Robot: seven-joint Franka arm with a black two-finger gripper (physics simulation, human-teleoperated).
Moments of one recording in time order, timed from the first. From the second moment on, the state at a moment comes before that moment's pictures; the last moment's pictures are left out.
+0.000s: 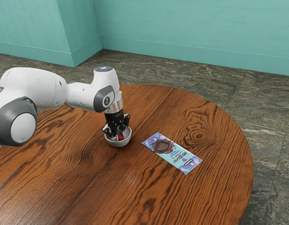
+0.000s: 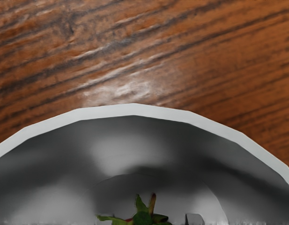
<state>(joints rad) -0.01 0.67 0.05 -1.56 -0.05 2.24 -1.19</state>
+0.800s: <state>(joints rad) -0.28 0.44 0.05 -1.74 -0.04 2.16 -1.21</state>
